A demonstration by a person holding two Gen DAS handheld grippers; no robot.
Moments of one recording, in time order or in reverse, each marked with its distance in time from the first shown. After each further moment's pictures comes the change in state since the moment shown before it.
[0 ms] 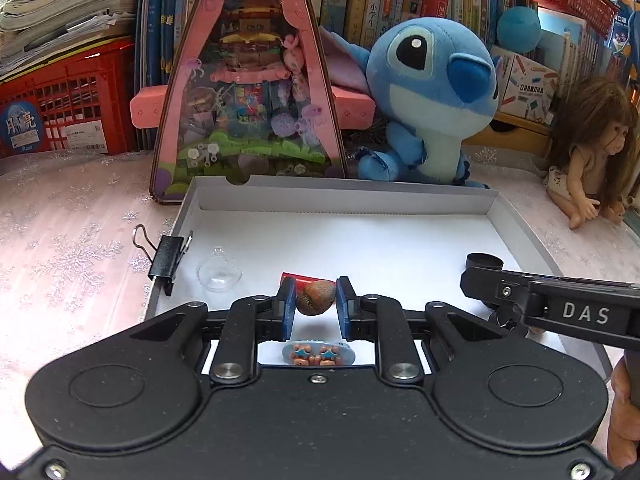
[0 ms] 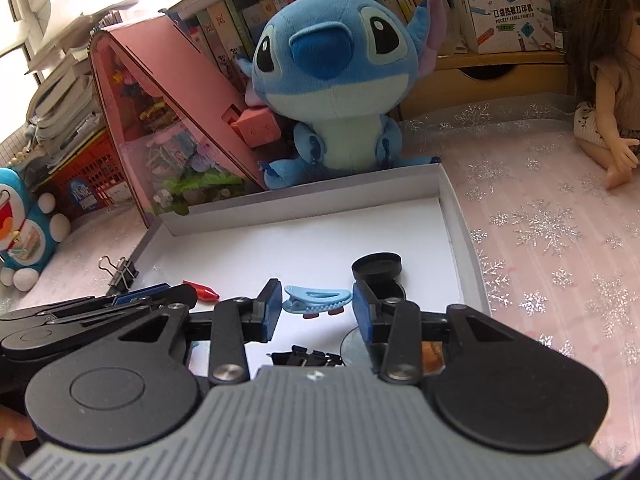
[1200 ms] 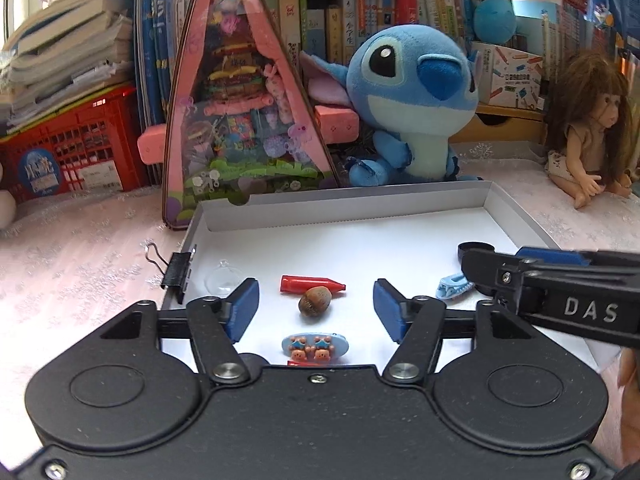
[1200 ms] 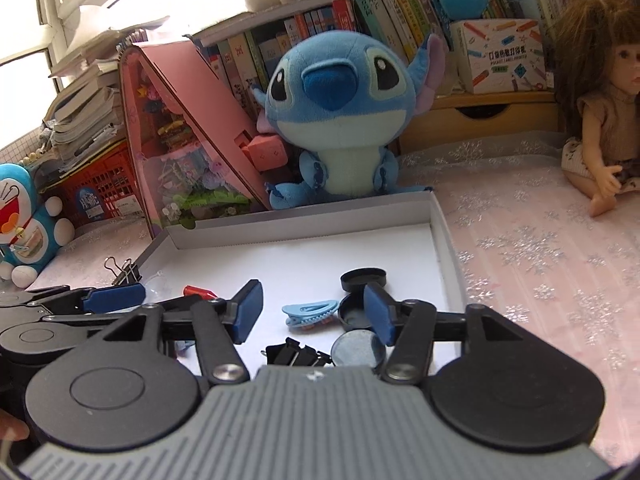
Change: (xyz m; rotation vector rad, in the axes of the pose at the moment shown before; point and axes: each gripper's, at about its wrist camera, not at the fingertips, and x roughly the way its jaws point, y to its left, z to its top) left arm -0.028 -0.025 -0.013 0.128 -0.088 0.081; right arm -0.029 0.000 -0.016 -0.068 -0.141 -0.002
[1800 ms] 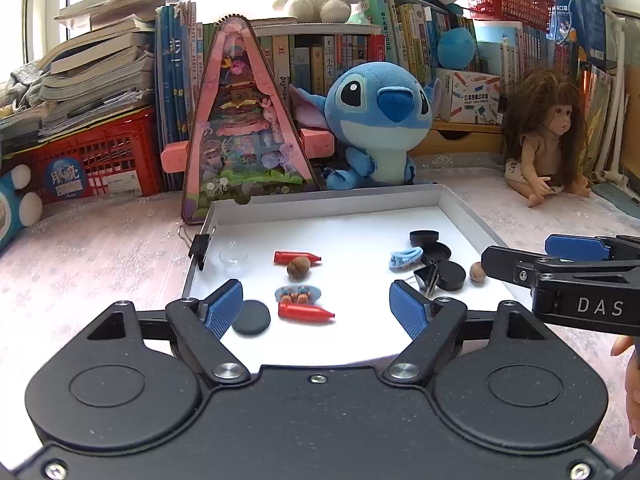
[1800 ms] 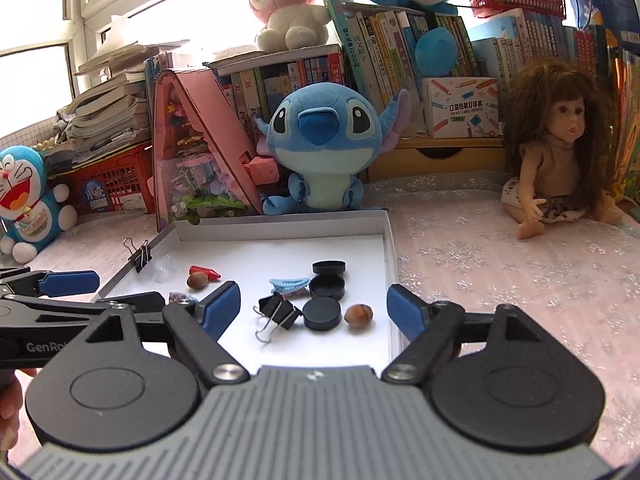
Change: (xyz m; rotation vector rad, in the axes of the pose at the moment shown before) left arm -0.090 -0.008 -0.032 -0.013 -0.061 -0.031; right arm -0.084 0.008 -0.026 -0.093 -0.082 -0.087
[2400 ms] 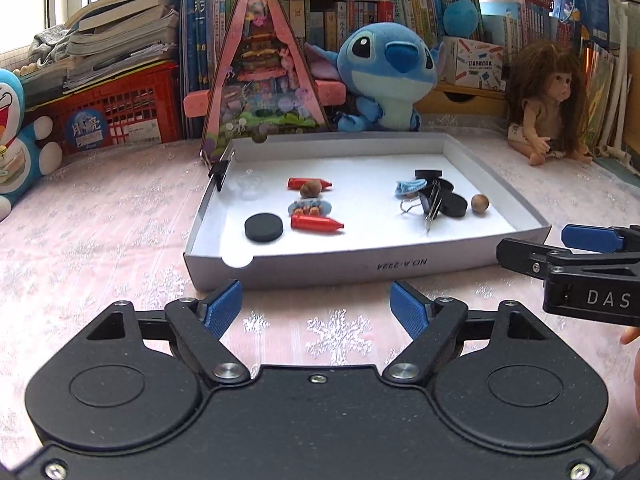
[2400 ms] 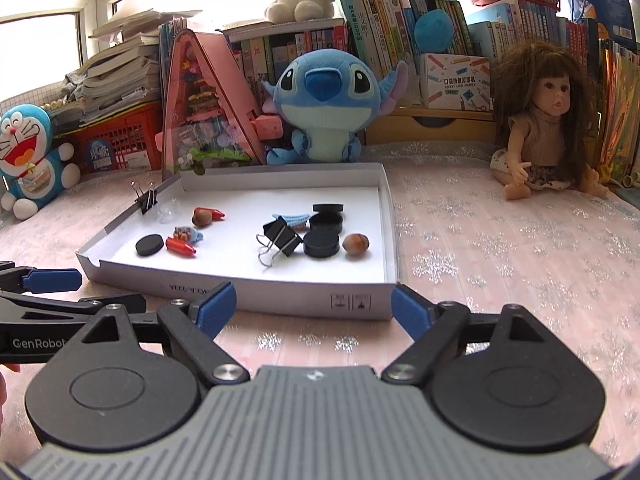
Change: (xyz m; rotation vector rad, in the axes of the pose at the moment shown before) left arm -0.021 0.003 -0.059 -0.020 0.065 0.034; right arm -0.020 0.007 -0.047 -0.040 0.049 -0.027
